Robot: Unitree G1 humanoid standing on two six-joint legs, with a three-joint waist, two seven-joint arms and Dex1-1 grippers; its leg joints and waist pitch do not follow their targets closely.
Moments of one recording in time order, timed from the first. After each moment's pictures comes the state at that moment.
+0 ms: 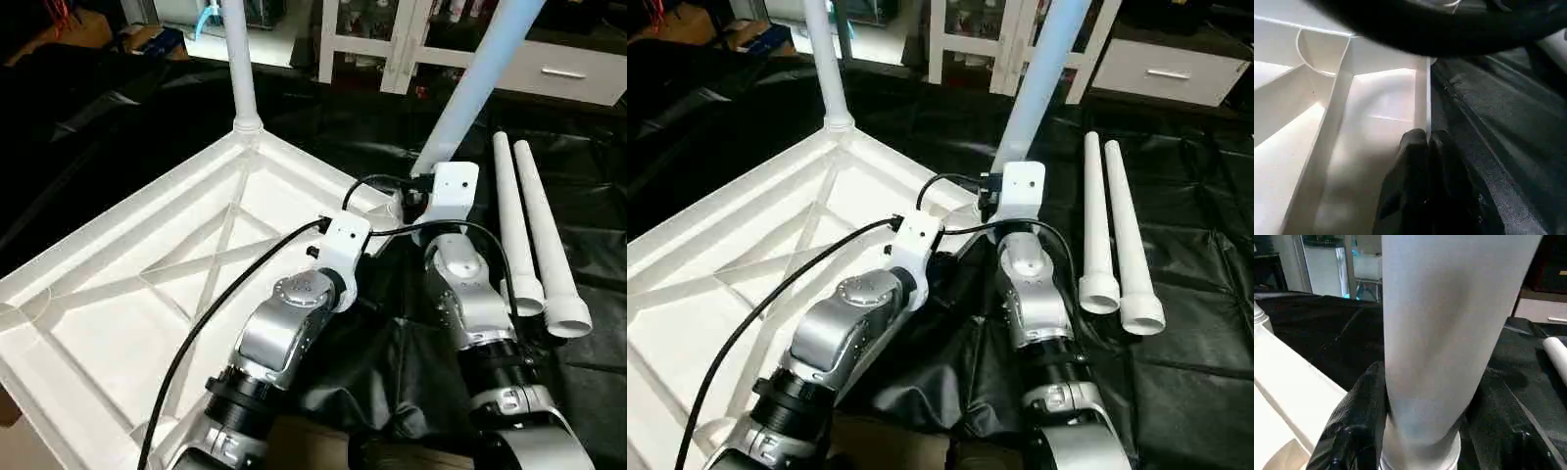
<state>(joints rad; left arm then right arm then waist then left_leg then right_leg) -0.48 -0.12 -0.25 0.17 -0.01 0.69 -0.24 -0.58 -0.05 -0.06 0.53 0.08 -0.01 -0.05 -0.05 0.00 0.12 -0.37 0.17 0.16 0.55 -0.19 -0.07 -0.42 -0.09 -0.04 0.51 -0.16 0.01</state>
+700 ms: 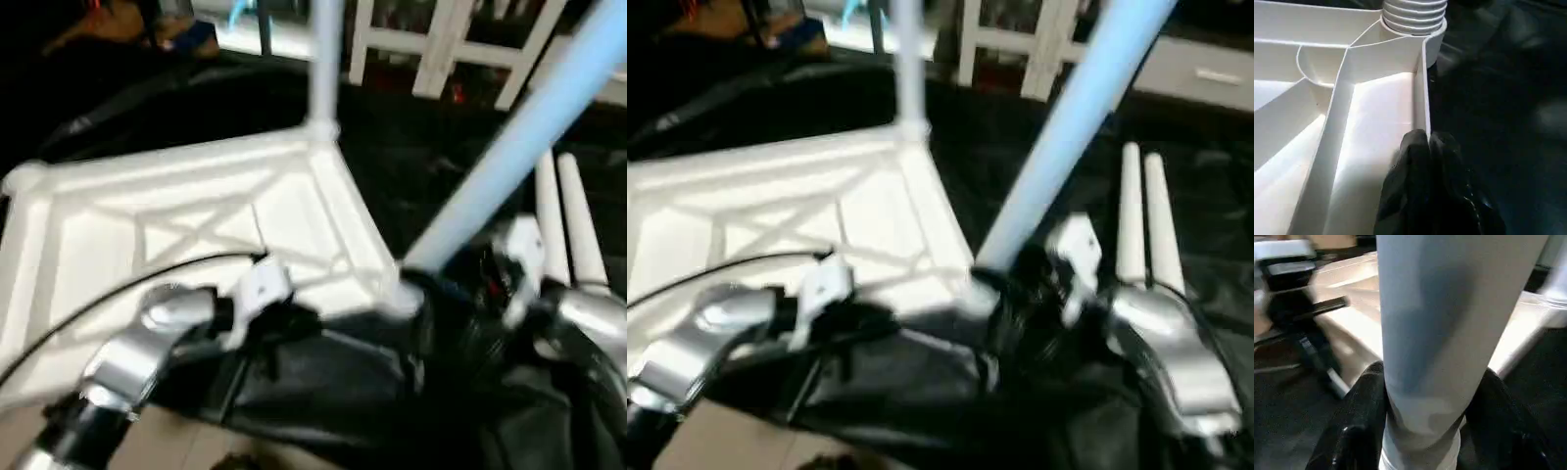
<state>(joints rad) -0.27 0.53 -0.33 -0.04 -0.18 0.30 -1.09 -0.11 -0.62 0.02 -0.11 0.47 0.23 1.00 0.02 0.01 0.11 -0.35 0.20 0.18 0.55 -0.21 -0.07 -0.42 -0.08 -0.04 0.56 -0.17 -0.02</state>
